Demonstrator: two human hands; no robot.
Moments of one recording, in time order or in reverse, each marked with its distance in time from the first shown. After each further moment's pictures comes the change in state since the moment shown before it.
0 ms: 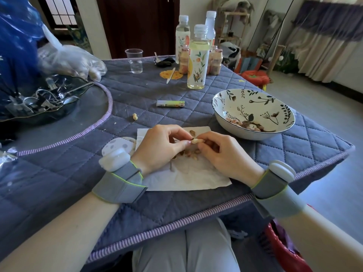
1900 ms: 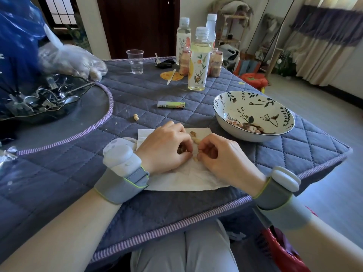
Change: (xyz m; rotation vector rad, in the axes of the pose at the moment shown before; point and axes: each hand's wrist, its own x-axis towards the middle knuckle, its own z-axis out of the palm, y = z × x) left_hand 0.004 -0.001 -0.002 0.512 -0.104 0.267; right_hand -0.008 -0.019 -0.002 -0.130 -0.008 0.048
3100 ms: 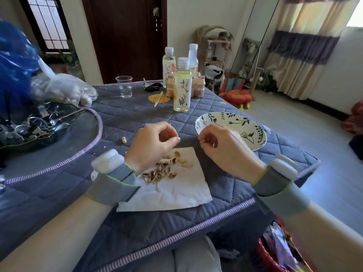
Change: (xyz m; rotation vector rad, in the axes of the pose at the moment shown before) left_hand 0.029 0.019 -0.028 -0.373 0.242 -0.186; right_hand 0.019 -0.009 -0.064 -0.129 0.098 -0.063
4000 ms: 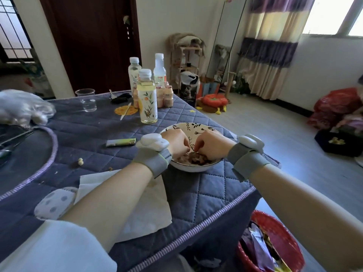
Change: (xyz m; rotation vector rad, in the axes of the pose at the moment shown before) left_hand 0.098 0.043 0.109 0.528 -0.401 0.065; right_hand 0.048 0.101 -0.032 -0.352 -0.367 0.202
